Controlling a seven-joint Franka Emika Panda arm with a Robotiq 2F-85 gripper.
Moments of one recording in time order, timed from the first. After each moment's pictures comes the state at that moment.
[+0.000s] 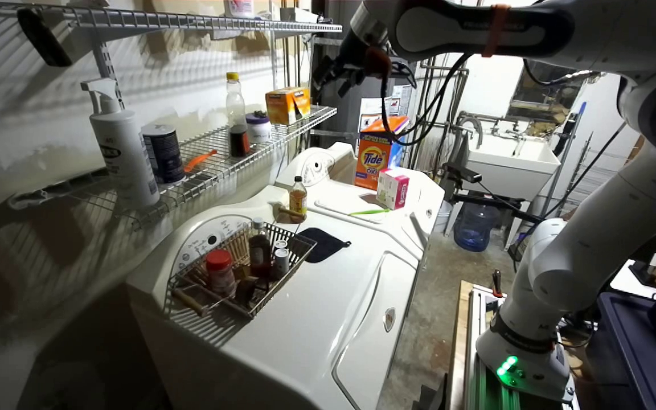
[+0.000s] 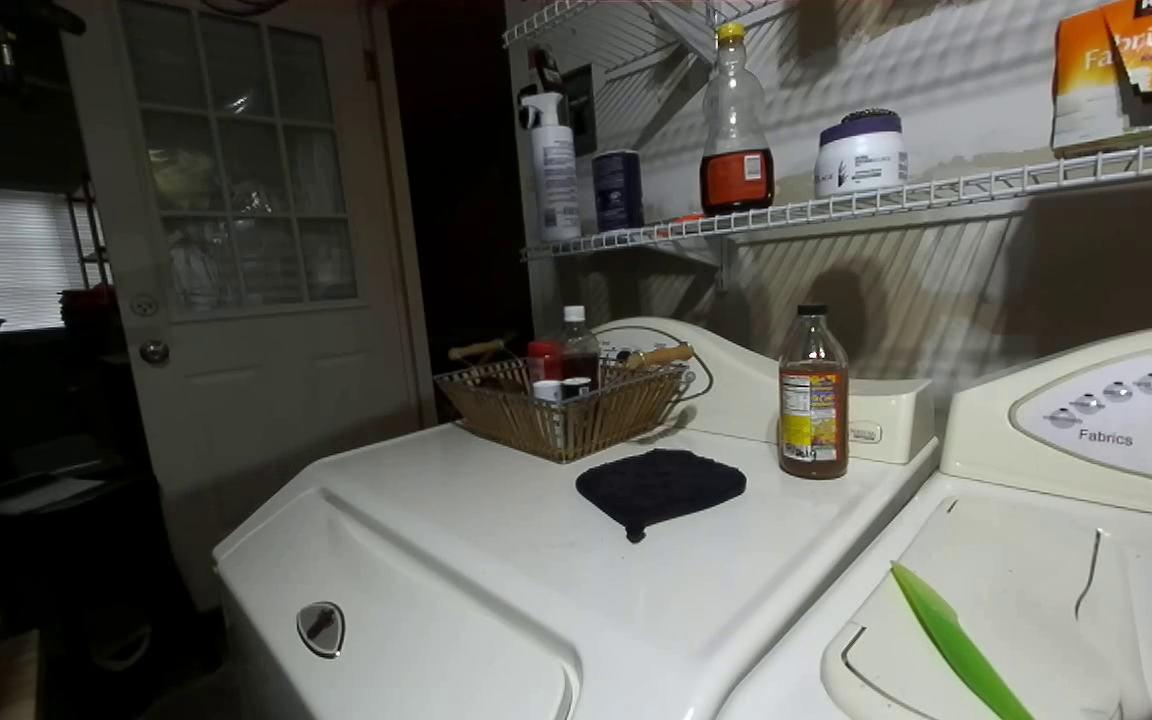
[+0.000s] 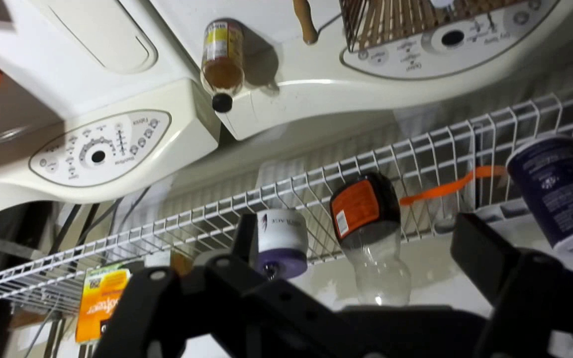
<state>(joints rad) -0.13 -0.32 0.06 -1.86 -0.15 2.17 0.39</state>
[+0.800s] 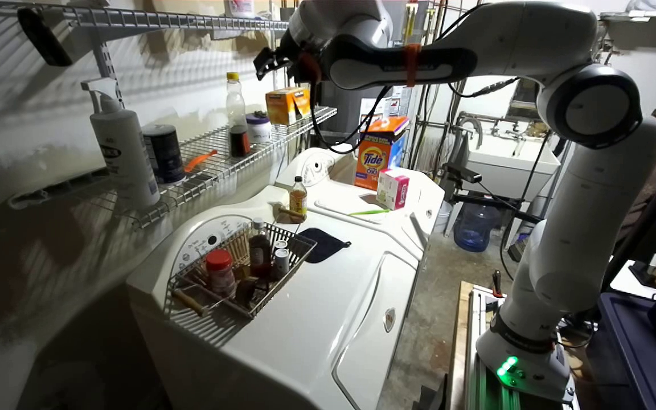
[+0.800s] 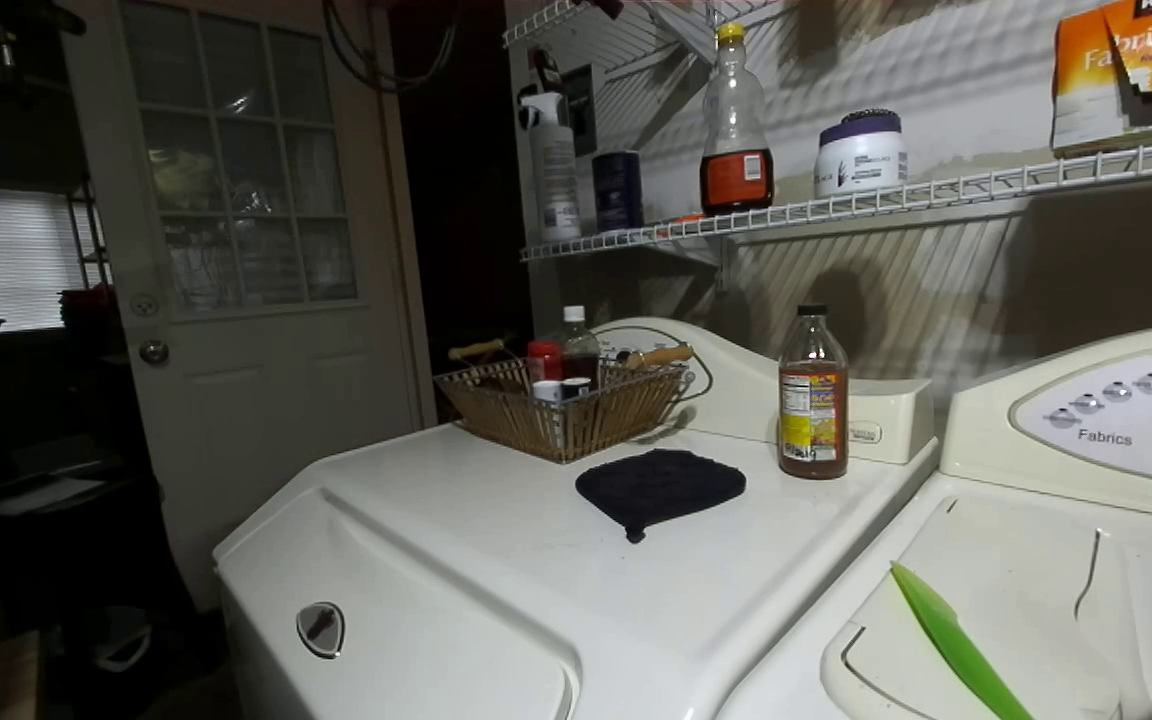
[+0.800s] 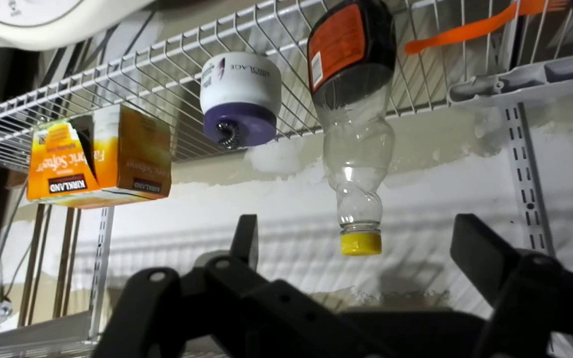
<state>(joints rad) -0.08 0.05 0.09 -1.54 -0.57 2.42 0.70</state>
